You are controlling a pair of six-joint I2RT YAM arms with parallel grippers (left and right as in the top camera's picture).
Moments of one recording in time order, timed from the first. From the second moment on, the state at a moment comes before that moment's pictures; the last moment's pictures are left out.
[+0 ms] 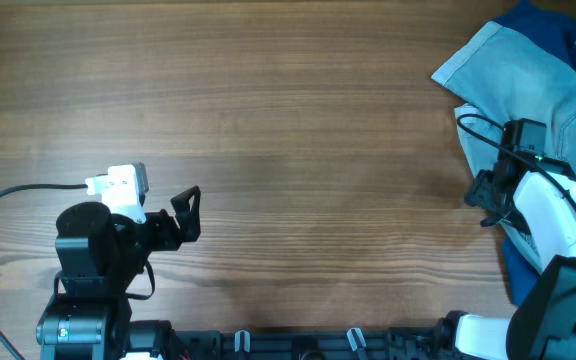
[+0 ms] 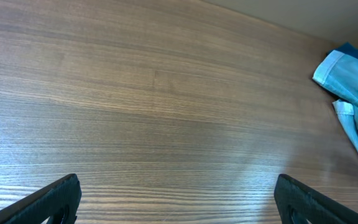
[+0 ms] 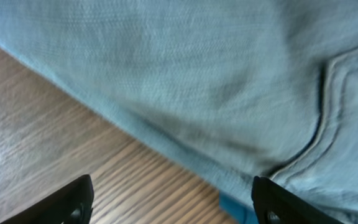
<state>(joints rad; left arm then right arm) 0.00 0.59 0.71 -0.73 0.24 -0.25 -0.28 1.52 0.87 -0.77 0.33 0.27</state>
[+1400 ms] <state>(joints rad) 0.00 0.59 0.71 -0.73 0.24 -0.25 -0.33 1.55 0.76 -0.64 0.33 0.11</state>
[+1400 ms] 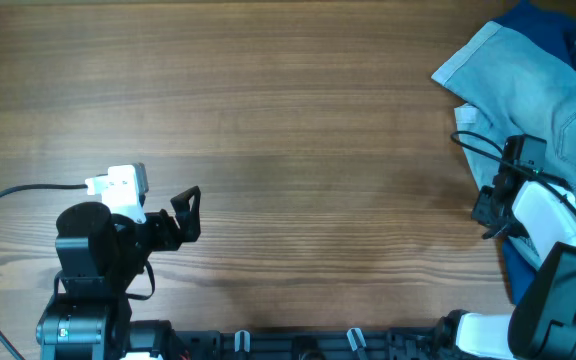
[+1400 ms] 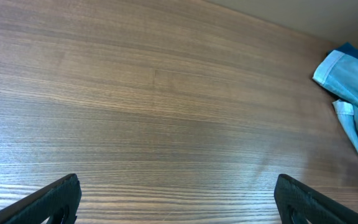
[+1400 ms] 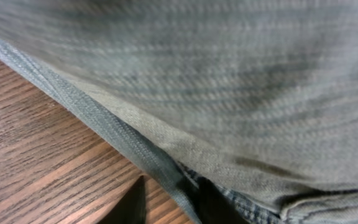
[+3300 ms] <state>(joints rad) 0.00 0.59 0.71 -0.73 0.24 -0.25 -0.26 1.96 1.19 -1.04 0.37 0.06</state>
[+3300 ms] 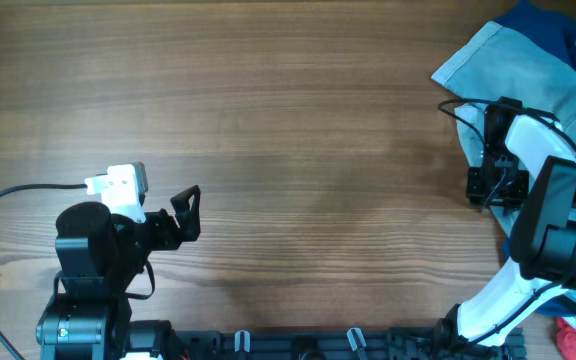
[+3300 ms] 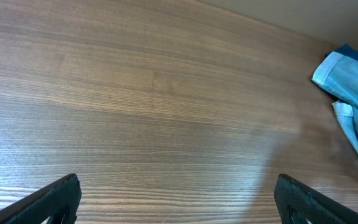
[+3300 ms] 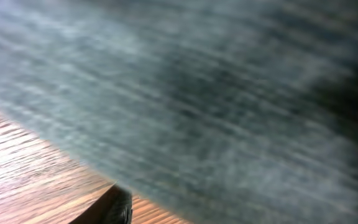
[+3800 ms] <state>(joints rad) 0.00 0.59 0.71 -0.73 0.24 -0.25 -0.26 1.86 1.19 -1.12 0.37 0.06</state>
